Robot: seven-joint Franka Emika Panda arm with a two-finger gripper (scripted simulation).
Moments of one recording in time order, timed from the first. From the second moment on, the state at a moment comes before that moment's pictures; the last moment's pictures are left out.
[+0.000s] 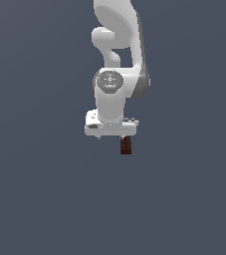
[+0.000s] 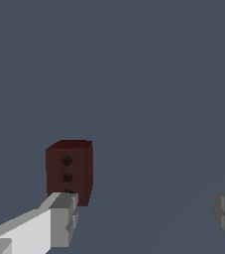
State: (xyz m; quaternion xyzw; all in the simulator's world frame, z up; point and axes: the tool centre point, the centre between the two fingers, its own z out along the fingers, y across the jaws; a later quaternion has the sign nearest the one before) arm -0.015 -0.007 0.140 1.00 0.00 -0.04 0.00
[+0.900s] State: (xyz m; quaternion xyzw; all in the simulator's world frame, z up) arm -0.025 0.031 0.107 1.00 0.00 -0.02 0.00
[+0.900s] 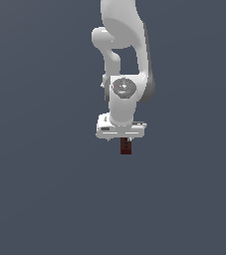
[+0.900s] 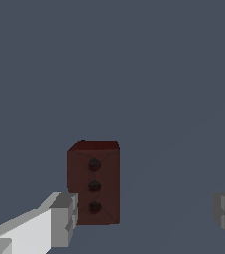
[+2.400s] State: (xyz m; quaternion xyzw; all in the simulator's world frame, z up) arm -0.041 0.068 0.031 1.00 0.00 0.00 0.00
